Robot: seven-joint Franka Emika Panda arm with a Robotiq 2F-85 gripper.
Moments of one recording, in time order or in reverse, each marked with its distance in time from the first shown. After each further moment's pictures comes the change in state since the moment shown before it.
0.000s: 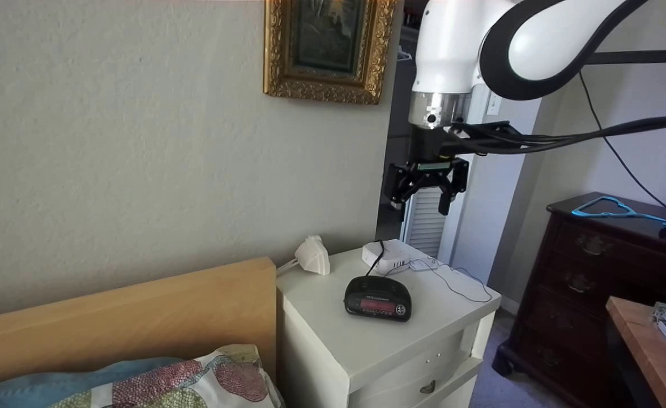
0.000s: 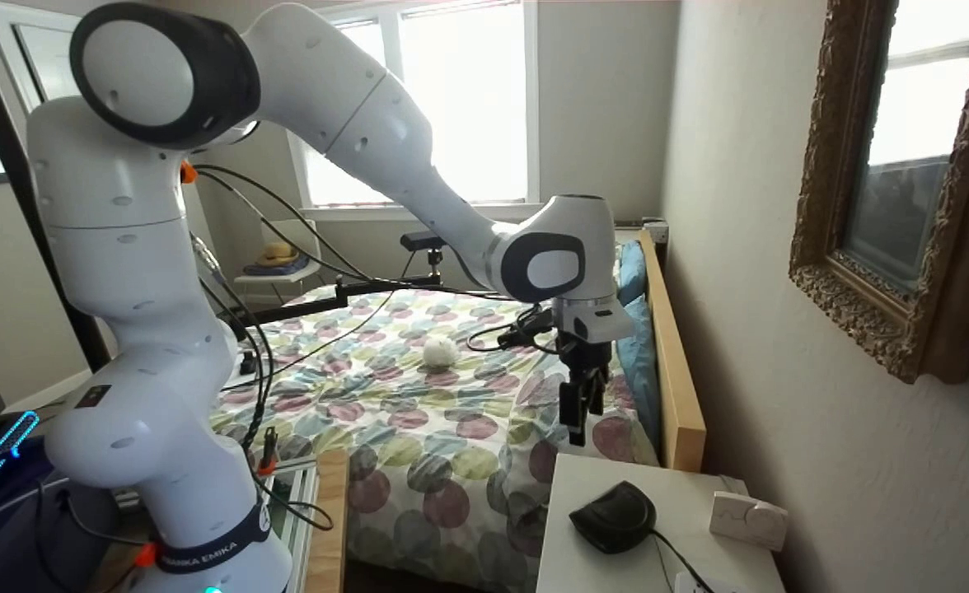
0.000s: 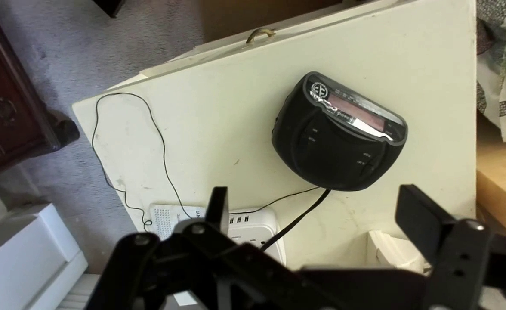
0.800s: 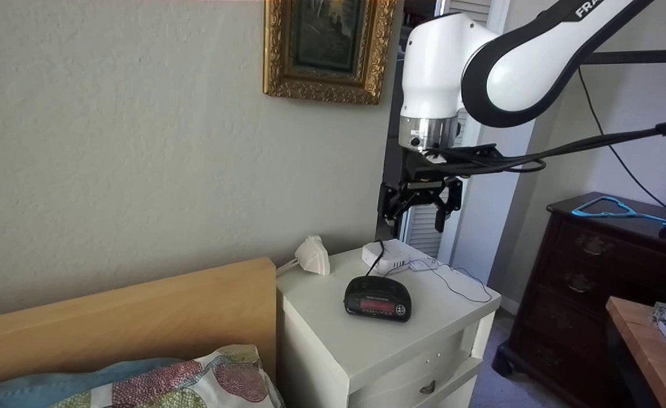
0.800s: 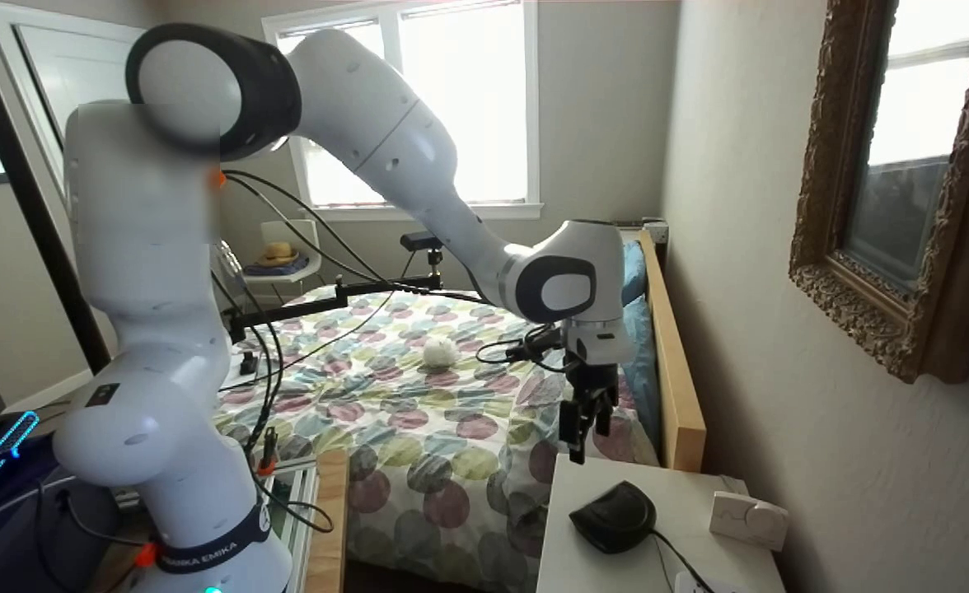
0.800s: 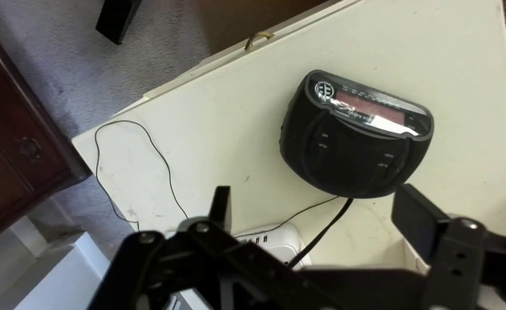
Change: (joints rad) arm 0.079 0.099 -0.081 0.039 -0.013 0.016 0.158
